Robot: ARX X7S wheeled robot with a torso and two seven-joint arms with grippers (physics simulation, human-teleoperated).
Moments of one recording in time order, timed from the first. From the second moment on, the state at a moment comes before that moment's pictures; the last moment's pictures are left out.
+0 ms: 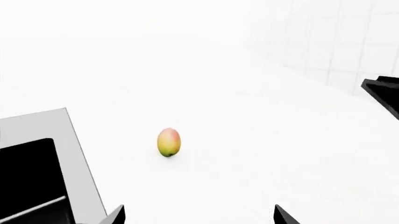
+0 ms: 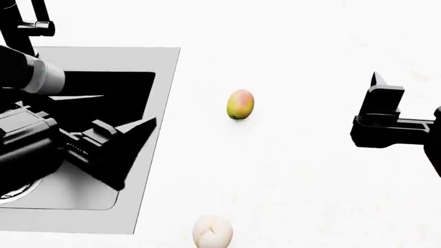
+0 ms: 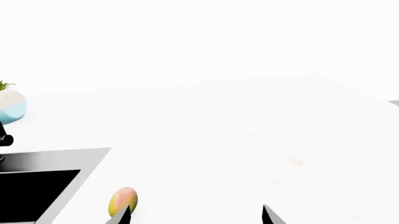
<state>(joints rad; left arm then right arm) -1.09 -0.66 0.52 0.26 -1.58 -0.92 -0.42 0.83 1.04 -0.31 -0.30 1.48 0.63 0.55</state>
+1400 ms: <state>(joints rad) -1.05 -0.59 0.69 0.33 -1.58 -1.02 -0.31 0.82 1.05 -0.31 -0.31 1.49 0.64 0.56</state>
